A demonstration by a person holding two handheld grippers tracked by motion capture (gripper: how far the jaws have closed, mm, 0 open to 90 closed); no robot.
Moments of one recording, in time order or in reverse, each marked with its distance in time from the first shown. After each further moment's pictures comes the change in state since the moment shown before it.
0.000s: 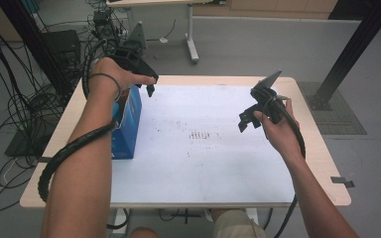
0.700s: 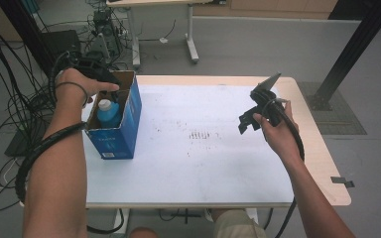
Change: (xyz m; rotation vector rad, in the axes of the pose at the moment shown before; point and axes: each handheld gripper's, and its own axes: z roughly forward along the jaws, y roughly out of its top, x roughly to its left) left arm 0.085 -0.016 0.015 0.020 0.066 -0.159; right arm 0.005 -0.003 0.006 -0.003 -0.018 -0.003
